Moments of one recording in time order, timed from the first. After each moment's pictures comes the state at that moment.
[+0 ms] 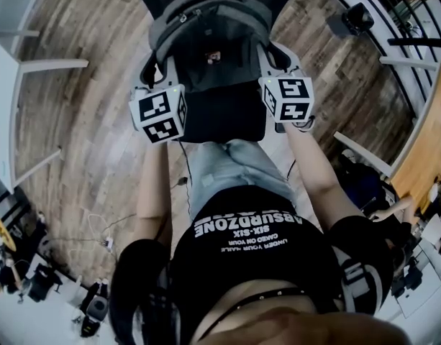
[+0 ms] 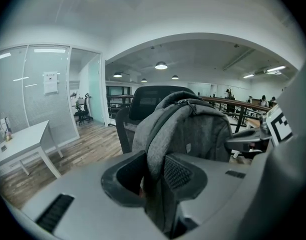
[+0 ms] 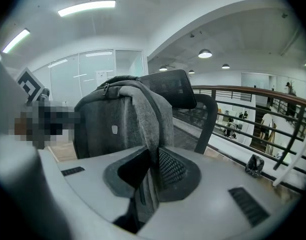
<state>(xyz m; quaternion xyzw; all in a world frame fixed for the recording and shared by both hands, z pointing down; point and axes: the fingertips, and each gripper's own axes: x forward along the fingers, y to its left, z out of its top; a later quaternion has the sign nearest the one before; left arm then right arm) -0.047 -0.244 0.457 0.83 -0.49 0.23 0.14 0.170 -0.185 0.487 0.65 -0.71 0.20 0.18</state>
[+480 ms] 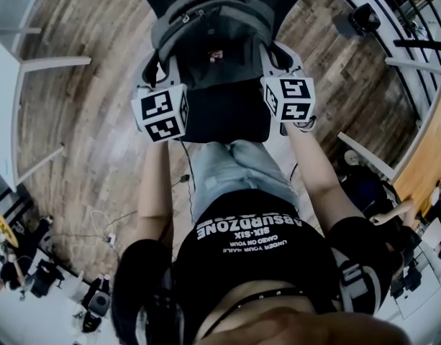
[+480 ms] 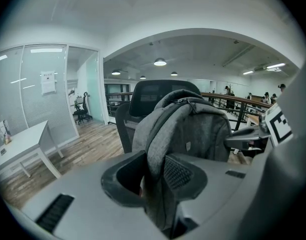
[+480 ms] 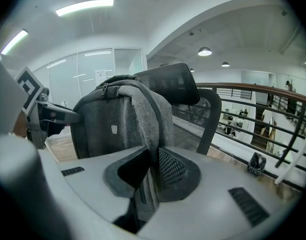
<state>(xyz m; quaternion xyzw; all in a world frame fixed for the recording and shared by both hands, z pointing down) -0.051 -0.262 0.476 0.83 -0.49 0.25 0.14 0.166 -0.203 0.508 0.64 -0.71 0.21 0.18</state>
